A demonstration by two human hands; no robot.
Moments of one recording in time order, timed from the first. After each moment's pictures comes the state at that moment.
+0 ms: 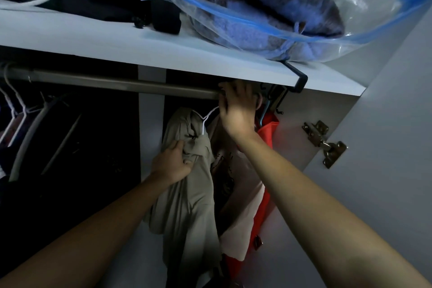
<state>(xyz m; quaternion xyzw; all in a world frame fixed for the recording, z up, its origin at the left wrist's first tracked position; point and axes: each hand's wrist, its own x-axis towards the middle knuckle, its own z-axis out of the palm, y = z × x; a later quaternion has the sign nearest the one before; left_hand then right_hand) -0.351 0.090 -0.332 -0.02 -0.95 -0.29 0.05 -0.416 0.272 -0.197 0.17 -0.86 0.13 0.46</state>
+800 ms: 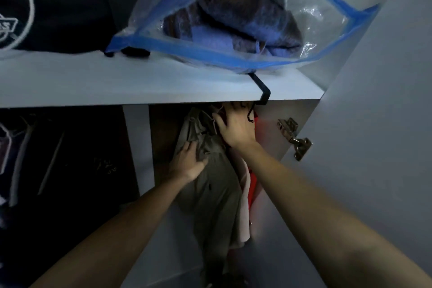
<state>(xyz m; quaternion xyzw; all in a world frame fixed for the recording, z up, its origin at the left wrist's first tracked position) -0.355 0.159 -0.307 -0.07 -0.94 -0.32 -0.03 -0.386 0.328 -0.201 0.07 -0.95 0.08 0.30</state>
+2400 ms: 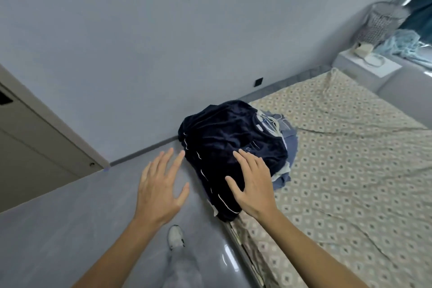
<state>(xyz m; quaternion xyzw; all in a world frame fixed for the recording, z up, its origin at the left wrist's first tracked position) 0.479 0.698 -0.275 -0.83 -0.54 -0.15 -0.08 0.747 0.645 -0.306 -0.70 -0.66 0.09 0.28</state>
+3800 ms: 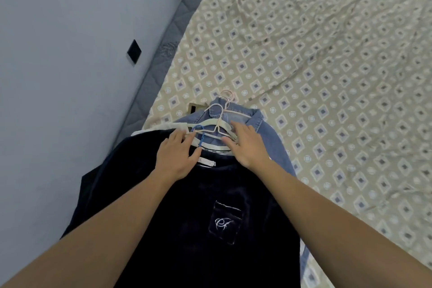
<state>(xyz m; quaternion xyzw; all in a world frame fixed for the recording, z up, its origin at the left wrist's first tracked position) 1.001 1.229 -0.687 -0.96 -0.20 0.16 -0.13 1.135 1.036 -0.684 -0.90 -0.27 0.26 0.21</state>
